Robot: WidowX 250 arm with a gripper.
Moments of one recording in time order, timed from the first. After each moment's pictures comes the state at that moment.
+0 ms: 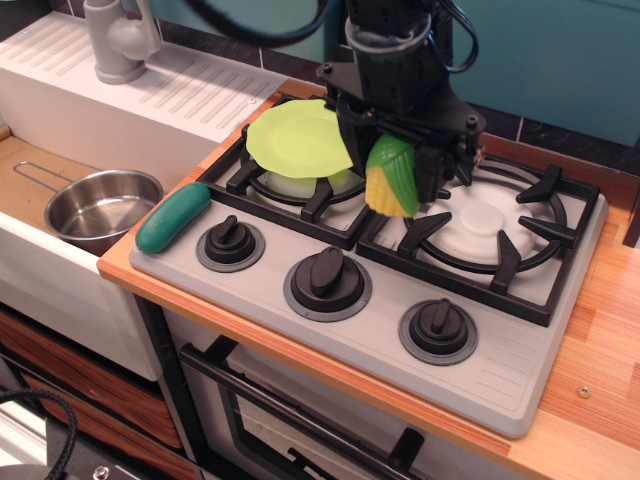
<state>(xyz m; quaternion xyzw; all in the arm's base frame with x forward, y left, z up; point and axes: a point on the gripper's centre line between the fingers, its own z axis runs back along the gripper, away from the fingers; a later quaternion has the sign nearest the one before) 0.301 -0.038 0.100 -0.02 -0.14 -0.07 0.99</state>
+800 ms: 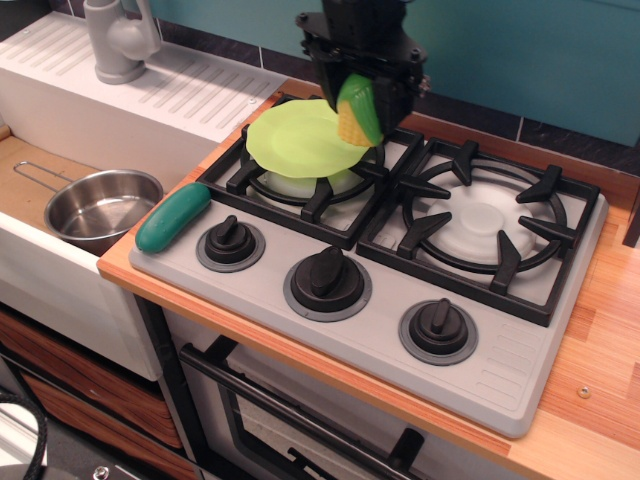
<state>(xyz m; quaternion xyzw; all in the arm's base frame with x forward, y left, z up) 0.360 0.022 0.089 -0.03 -0.13 -0.08 0.99</state>
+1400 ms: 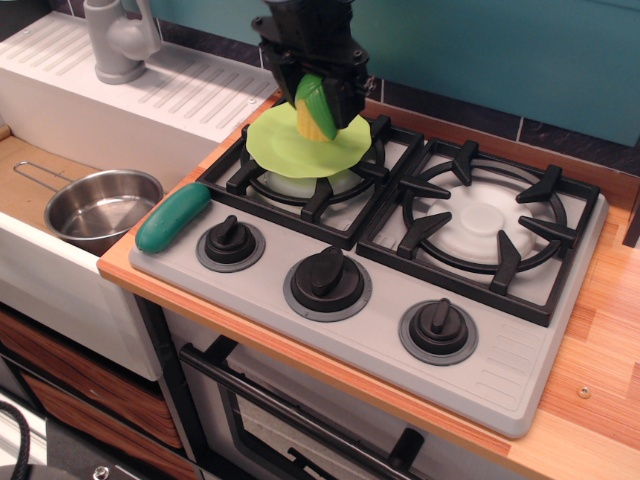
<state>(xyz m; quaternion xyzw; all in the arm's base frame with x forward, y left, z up) 0.365 0.061 0.074 -0.03 -0.16 -0.08 0.98</state>
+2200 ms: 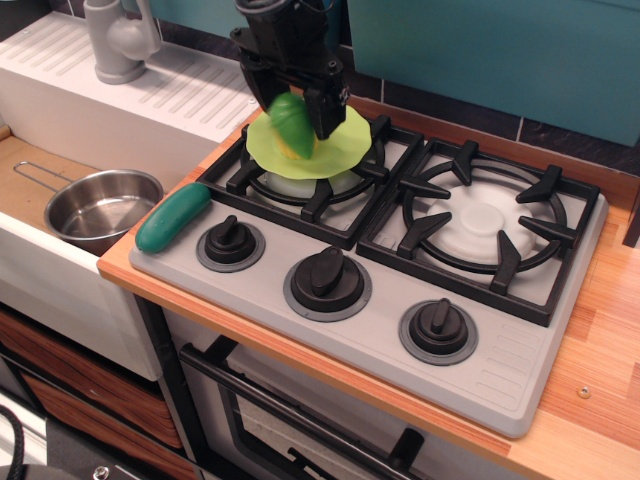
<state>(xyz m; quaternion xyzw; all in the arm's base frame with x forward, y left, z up) 0.359 0.066 0.065 -0.03 -0.14 -0.09 0.99</state>
